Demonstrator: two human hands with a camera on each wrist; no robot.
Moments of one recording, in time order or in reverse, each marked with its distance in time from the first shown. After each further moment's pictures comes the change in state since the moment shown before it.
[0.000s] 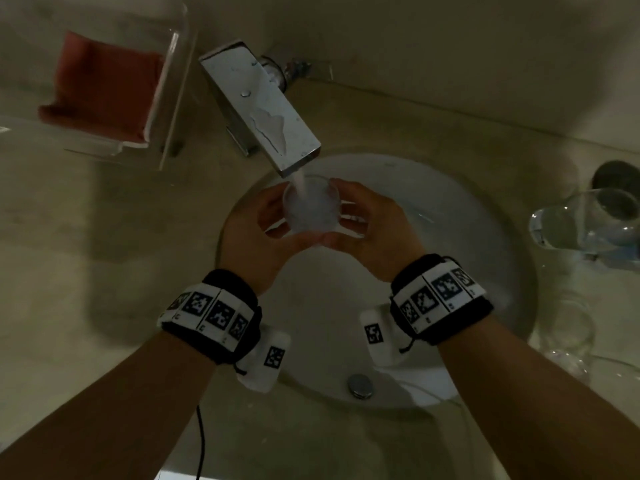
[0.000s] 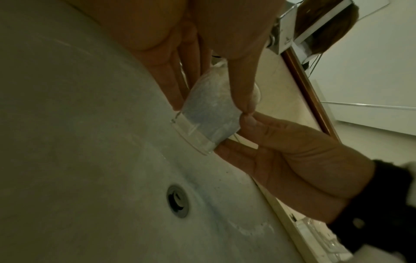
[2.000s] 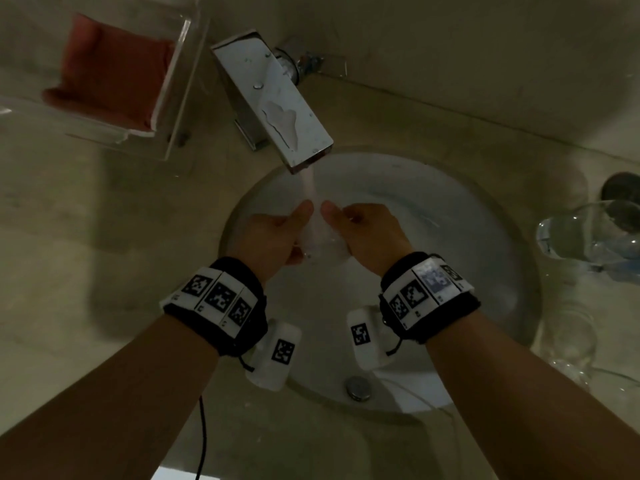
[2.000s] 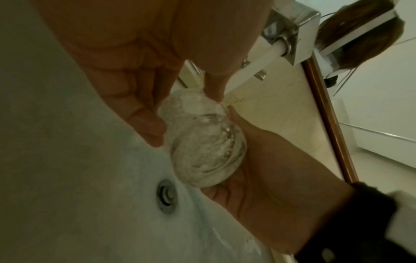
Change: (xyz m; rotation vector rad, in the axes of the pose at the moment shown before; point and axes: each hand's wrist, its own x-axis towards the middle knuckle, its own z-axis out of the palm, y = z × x) left_hand 0.020 -0.016 0.004 0.066 -0.015 -0.434; right_hand 0.020 0.002 0.013 -0.166 -0.017 0.373
